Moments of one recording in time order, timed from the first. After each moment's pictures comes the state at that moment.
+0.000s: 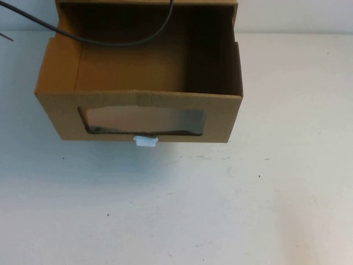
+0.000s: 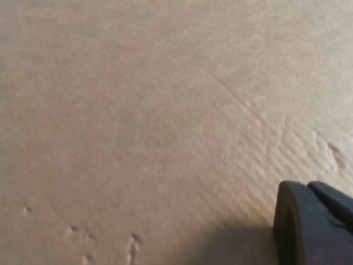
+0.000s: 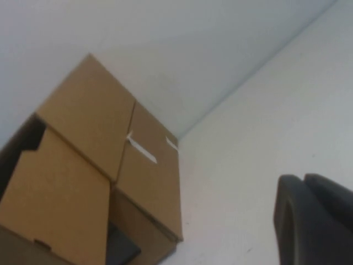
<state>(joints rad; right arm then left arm) -0.01 -0.01 0.03 0.86 0.09 -0.15 -0.21 2.00 -2.23 -0.49 1.06 0.53</state>
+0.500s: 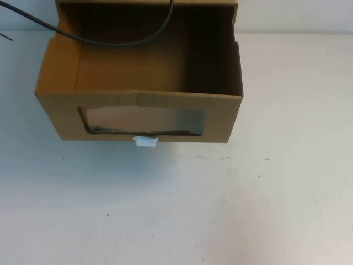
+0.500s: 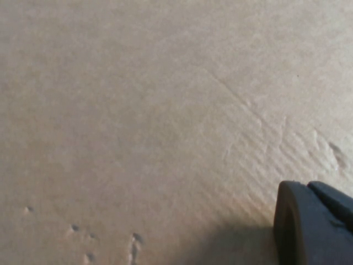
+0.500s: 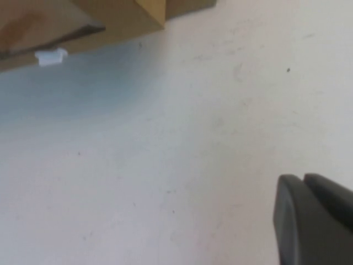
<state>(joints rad) -0.01 0.47 -0.49 0.63 0.88 -0.19 -0.21 2.00 -2.23 -0.49 1.06 0.53</state>
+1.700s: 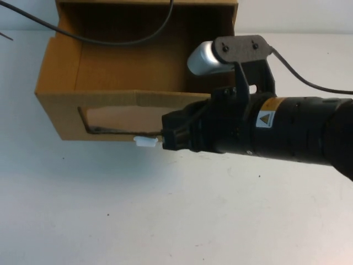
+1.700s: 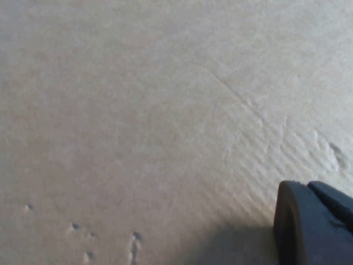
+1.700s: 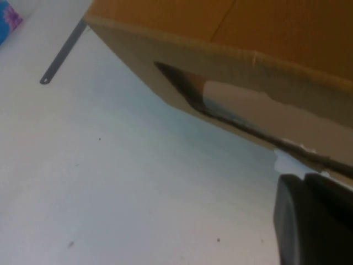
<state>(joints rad) 0.82 1.35 -1.09 0.32 0.32 0.00 -0.21 2.00 -2.23 -0.49 1.06 0.52</state>
